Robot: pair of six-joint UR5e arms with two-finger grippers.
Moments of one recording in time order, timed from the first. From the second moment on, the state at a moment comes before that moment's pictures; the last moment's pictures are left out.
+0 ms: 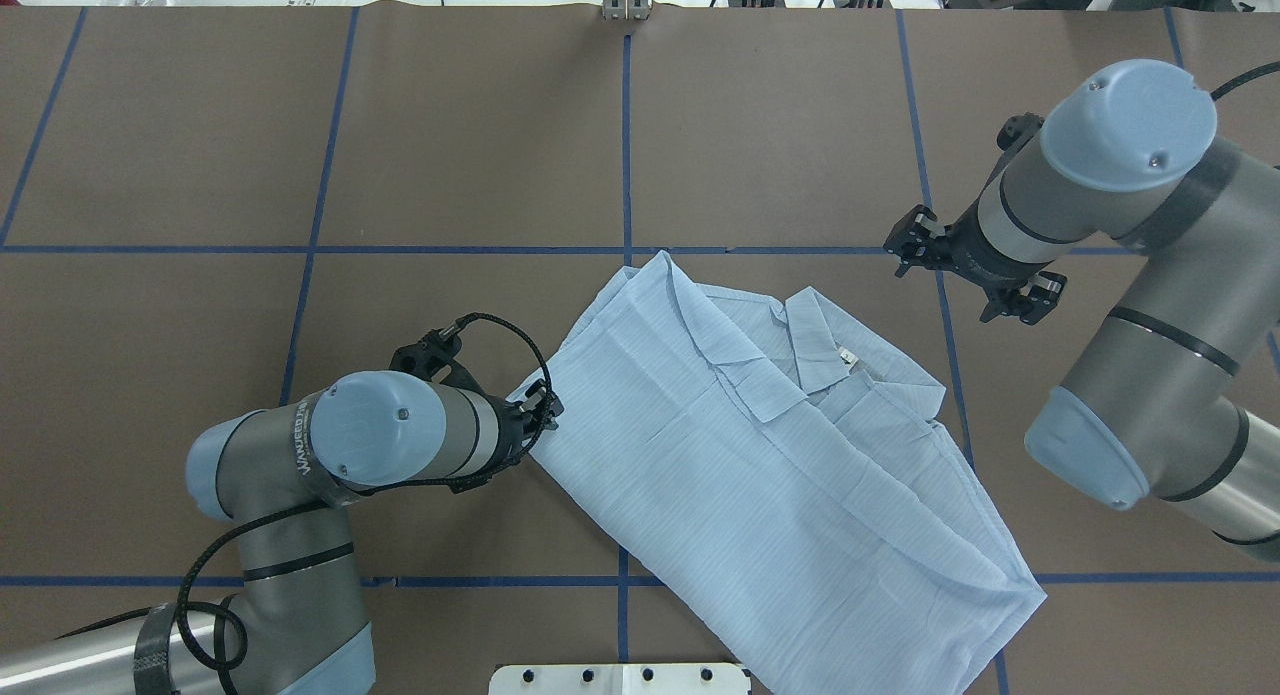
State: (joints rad) left arm -0.35 -2.04 -1.76 -1.94 -1.66 -2.06; right arm 0.78 -1.26 2.00 -1.69 1.97 1.53
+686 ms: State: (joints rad) left arm -0.41 -2.03 -1.74 -1.94 -1.64 -1.96; right arm 0.78 -1.26 1.99 -1.69 1.96 1.53
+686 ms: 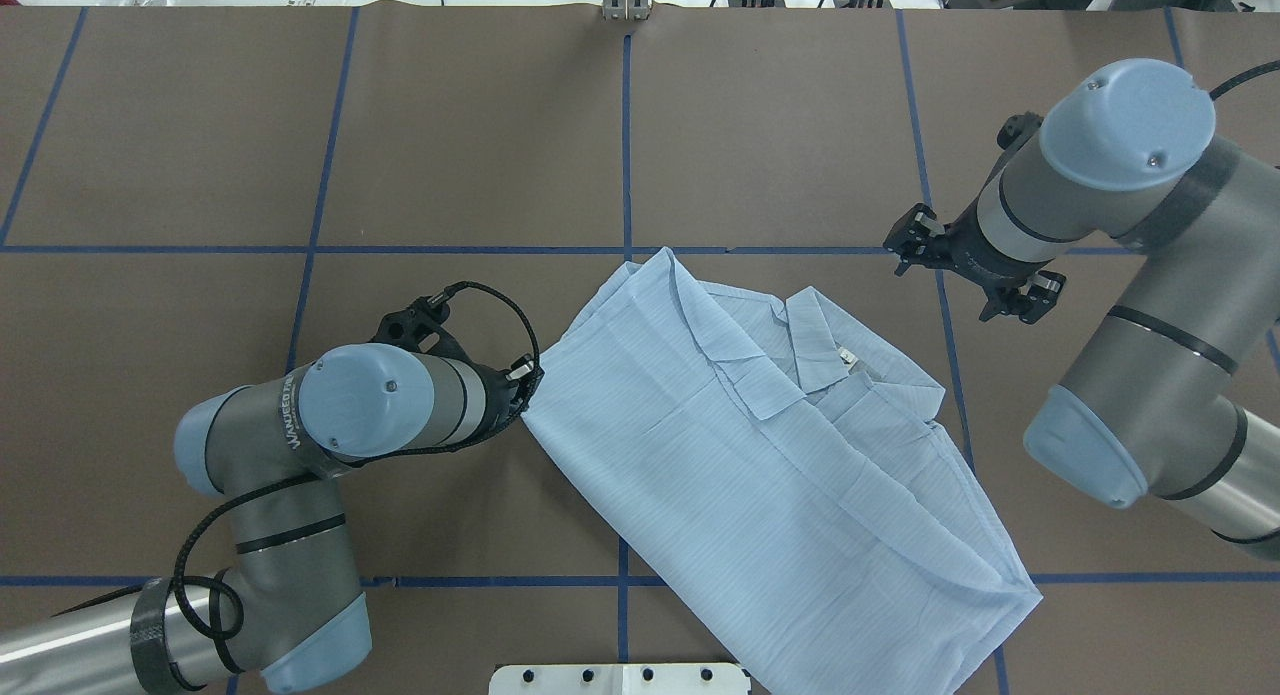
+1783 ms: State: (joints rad) left arm -0.80 -2.31 -1.12 -2.37 -1.65 -1.52; right arm 0.64 -1.18 1.98 -1.59 1.81 1.58
